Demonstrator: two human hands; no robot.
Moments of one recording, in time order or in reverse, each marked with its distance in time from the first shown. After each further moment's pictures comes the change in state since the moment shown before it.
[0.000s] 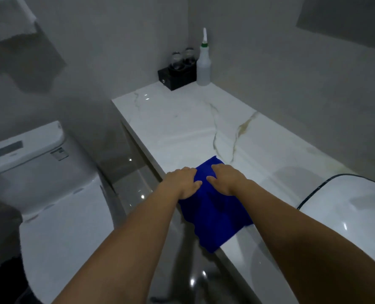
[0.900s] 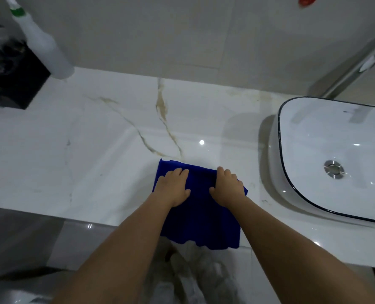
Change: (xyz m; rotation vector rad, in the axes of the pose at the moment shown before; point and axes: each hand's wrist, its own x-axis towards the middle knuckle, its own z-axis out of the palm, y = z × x) left_hand 0.172 0.009 0.037 0.316 -0.279 0.679; right_hand 0.039 0.047 0.082 0.376 0.206 0.923
